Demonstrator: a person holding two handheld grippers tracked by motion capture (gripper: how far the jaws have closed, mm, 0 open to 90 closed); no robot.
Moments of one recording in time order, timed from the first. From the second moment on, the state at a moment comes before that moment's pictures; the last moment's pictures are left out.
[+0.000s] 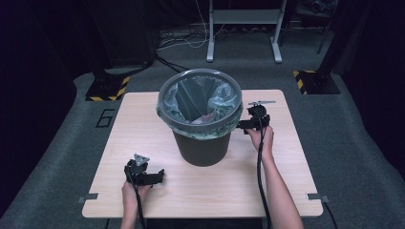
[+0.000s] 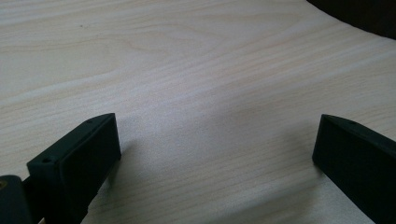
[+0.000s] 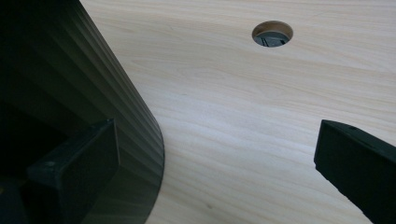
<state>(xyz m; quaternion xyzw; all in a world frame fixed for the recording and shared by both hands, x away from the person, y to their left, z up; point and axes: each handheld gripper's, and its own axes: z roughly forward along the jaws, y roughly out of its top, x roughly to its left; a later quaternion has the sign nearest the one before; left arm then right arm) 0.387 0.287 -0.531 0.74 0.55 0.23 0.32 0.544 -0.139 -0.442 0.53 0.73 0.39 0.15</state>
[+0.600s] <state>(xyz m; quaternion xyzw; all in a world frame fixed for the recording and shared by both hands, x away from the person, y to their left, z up) 0.387 0.287 -0.531 0.74 0.55 0.23 0.32 0.511 -0.187 -0.449 0.53 0.74 0.39 0.14</state>
